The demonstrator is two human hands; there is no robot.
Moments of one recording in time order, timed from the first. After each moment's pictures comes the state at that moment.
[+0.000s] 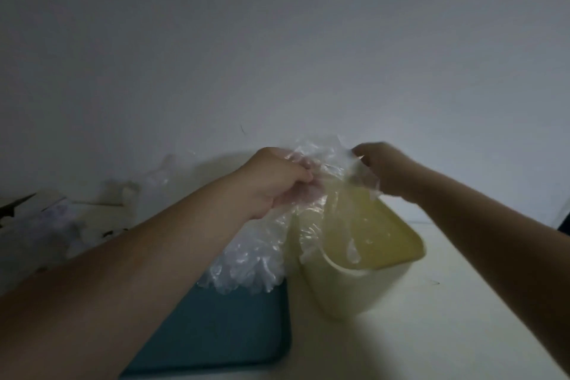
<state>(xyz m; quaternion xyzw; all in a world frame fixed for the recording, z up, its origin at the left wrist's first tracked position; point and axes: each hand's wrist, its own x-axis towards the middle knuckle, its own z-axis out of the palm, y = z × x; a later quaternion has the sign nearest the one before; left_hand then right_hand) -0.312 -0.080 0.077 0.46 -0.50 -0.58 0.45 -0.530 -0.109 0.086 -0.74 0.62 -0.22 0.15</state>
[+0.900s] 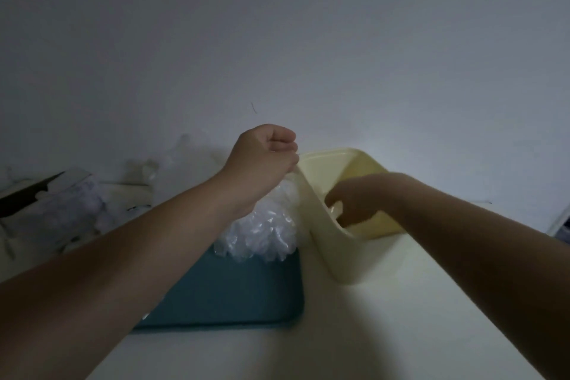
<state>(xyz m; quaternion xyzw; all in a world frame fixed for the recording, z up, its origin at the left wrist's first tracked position) -0.279 -0.042 0.061 0.52 -0.59 -0.37 0.49 -0.466 -0.085 0.040 -0.79 0.57 0.23 0.05</state>
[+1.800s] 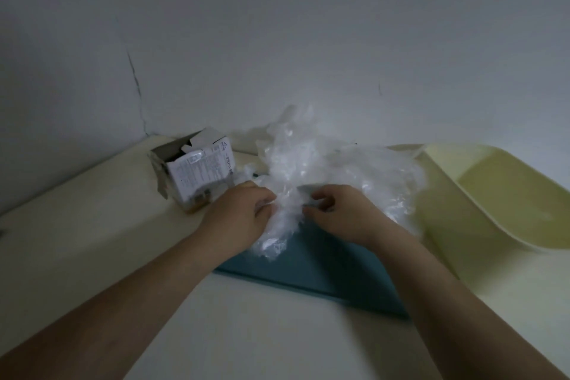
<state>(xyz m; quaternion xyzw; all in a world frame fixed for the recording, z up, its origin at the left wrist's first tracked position) -0.057 0.021 -0.060 0.66 -0.69 -0.07 0.28 -0.274 -0.048 -0.043 -0.80 0.51 -0.19 0.26</state>
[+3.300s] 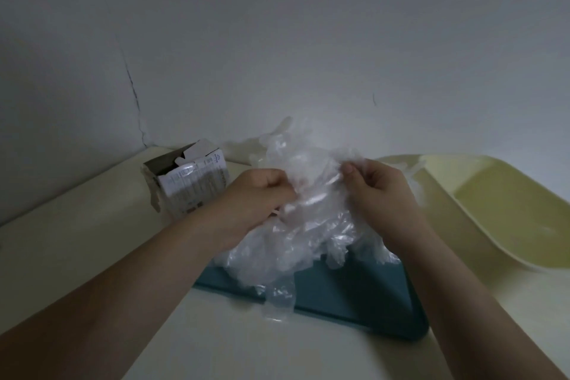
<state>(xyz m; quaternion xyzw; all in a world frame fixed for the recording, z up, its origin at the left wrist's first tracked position) -0.101 0.011 0.005 0.58 -0.50 -0.47 0.44 -0.308 -0.054 -0.012 -0.67 0.43 -0.48 0.36</state>
